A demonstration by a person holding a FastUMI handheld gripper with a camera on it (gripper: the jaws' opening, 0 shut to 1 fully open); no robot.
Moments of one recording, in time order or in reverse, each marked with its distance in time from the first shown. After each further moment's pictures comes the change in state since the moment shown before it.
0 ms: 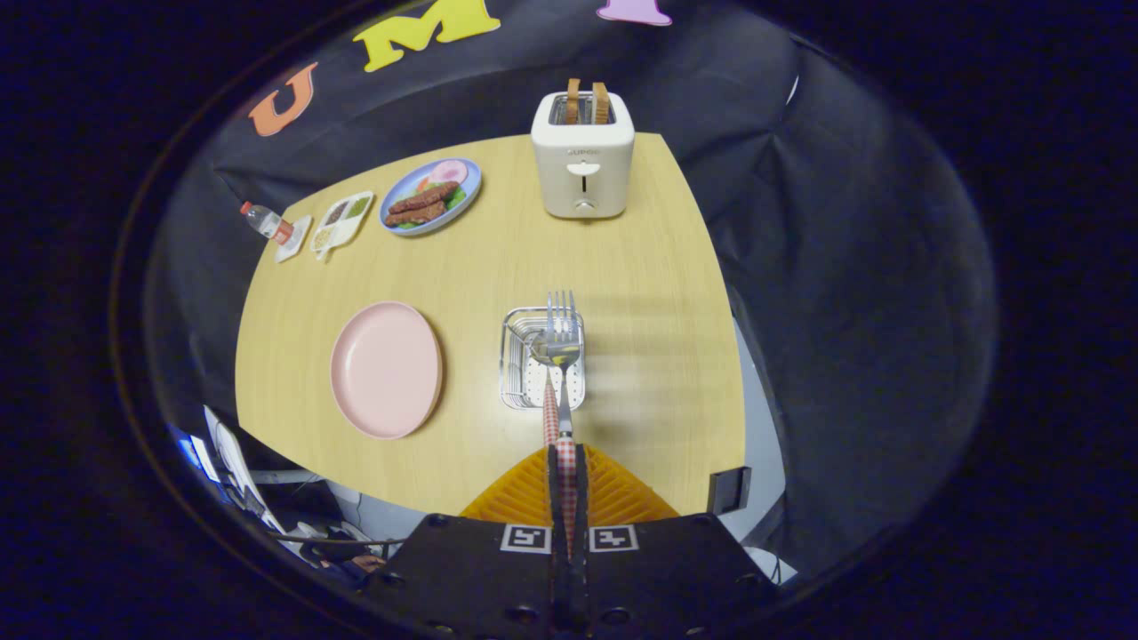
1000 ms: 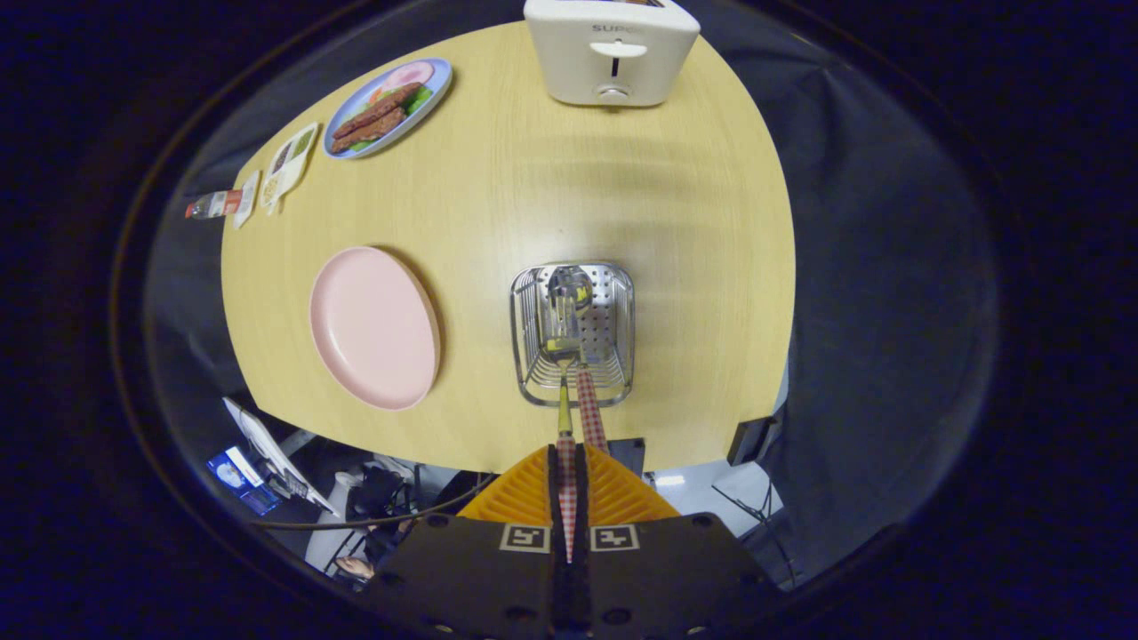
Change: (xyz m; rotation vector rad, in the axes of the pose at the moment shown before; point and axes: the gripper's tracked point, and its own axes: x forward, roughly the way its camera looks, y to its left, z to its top) arm 0.035 0.034 0.023 0.019 0.490 0.024
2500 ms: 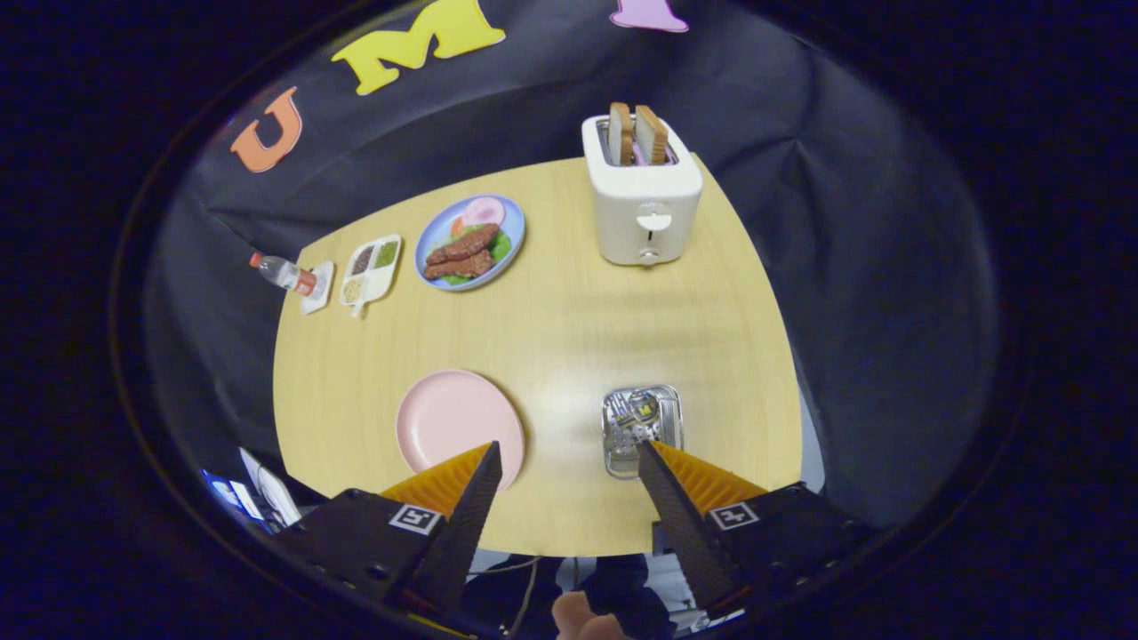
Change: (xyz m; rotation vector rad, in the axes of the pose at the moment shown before) arm -0.075 0.062 0.027 0.026 -0.613 0.107
